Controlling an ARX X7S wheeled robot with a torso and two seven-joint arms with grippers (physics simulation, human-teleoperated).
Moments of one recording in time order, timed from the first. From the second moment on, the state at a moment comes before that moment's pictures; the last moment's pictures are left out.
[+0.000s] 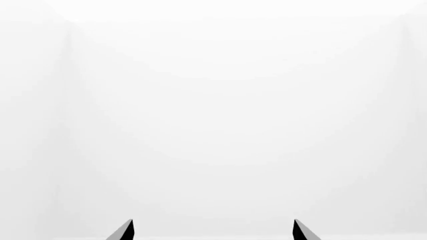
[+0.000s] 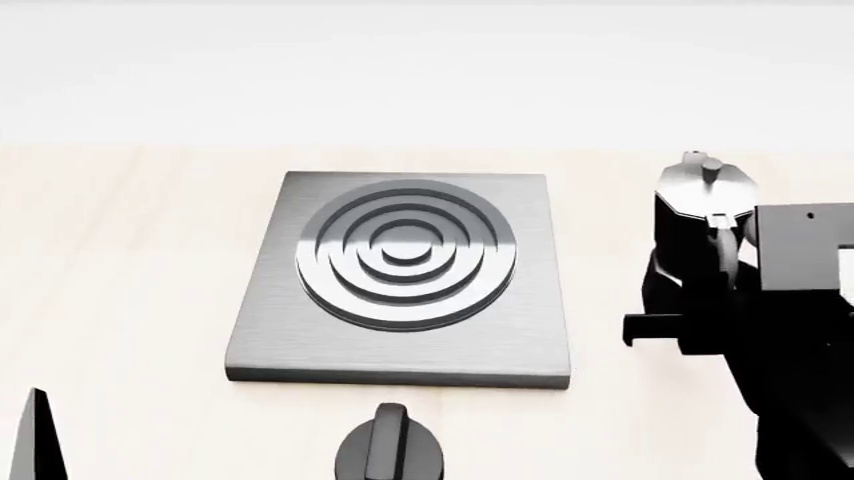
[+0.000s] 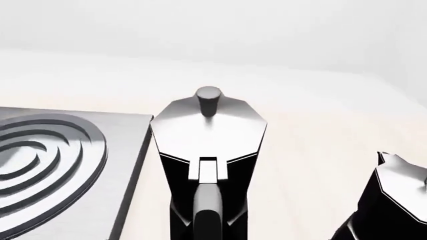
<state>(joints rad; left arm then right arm) 0.25 -0.36 0.18 0.85 -0.12 -0.07 -0.38 0.86 0.67 -0.55 0.34 0.84 0.50 0.21</state>
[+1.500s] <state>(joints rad) 0.23 -0.39 0.19 0.83 -0.14 -0.06 -0.40 1.07 0.31 -0.68 0.61 0.66 0.22 -0.02</state>
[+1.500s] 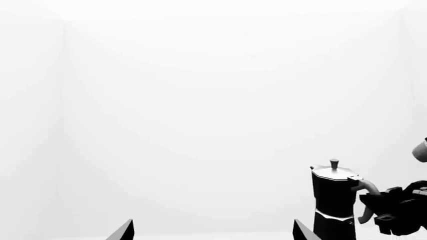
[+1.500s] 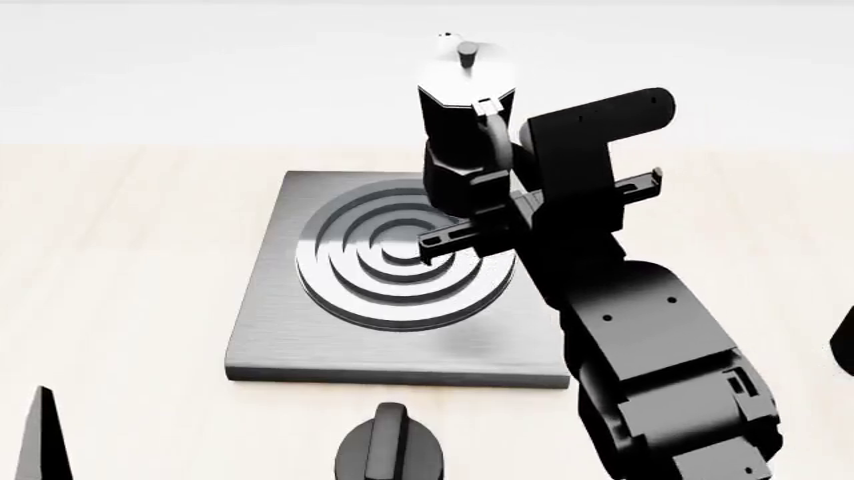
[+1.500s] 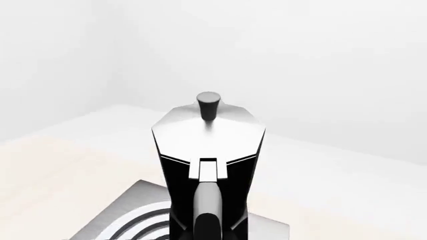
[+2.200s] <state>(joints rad) 0.24 -0.41 0.20 0.81 -0.15 -0.02 -0.39 1.21 0.04 -0.77 1.21 0.67 -0.13 -0.19</state>
